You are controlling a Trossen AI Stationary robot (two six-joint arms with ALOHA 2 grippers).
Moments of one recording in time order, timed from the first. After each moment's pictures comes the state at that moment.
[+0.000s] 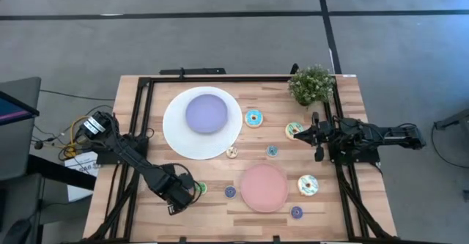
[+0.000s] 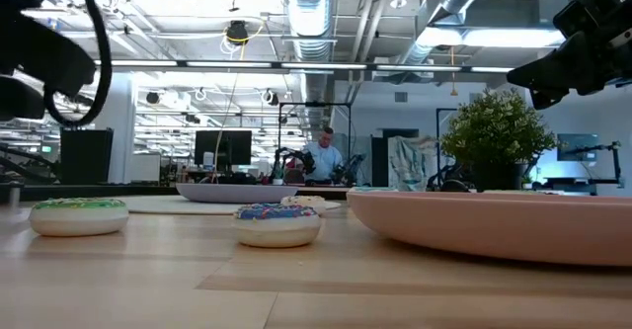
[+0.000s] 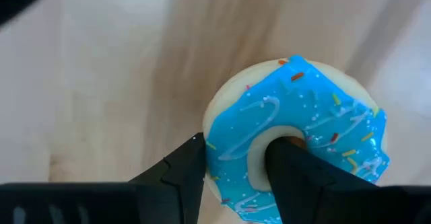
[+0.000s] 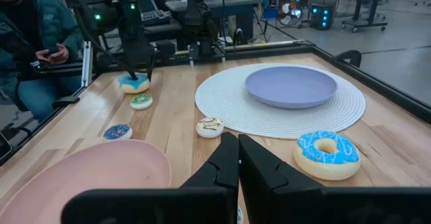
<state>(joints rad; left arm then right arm) -0.67 1.67 0.97 -0.82 0.07 -1.03 0.04 0.01 0.08 -0.23 0.05 0.04</state>
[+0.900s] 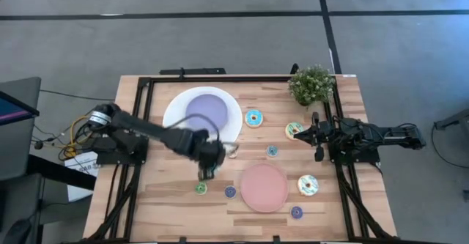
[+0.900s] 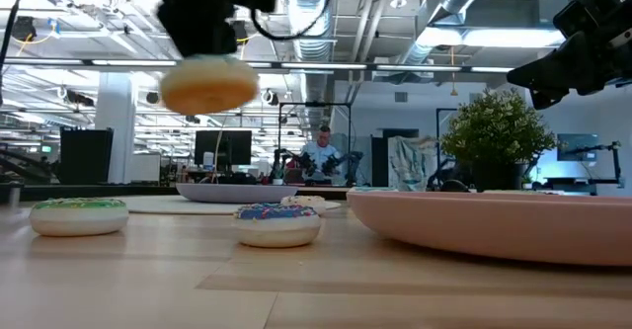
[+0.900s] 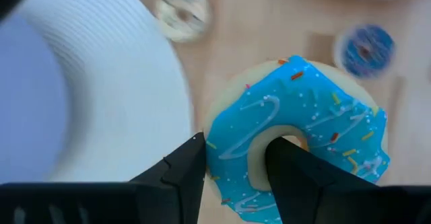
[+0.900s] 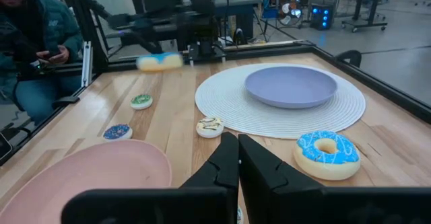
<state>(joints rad) -0.21 1.67 1.33 -0.94 -0.16 -0.38 0.04 0.01 0.08 -0.23 0.05 0.04</state>
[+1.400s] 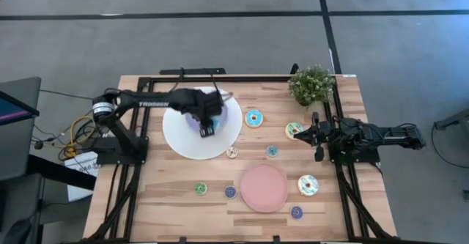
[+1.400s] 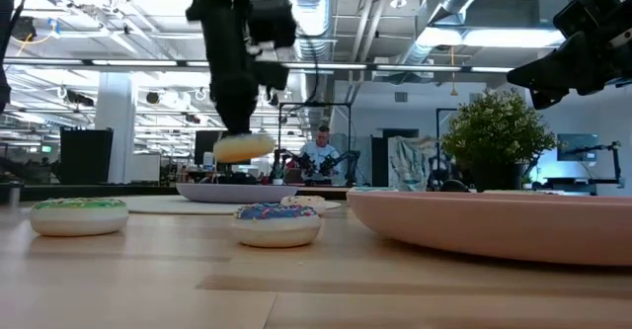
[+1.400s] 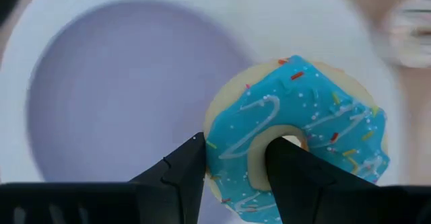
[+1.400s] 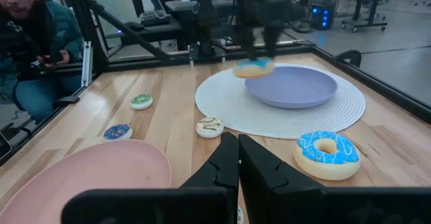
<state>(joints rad) 0.31 1.67 1.18 -0.77 -0.09 0.08 0.04 0.01 0.08 -0.23 0.05 0.04</state>
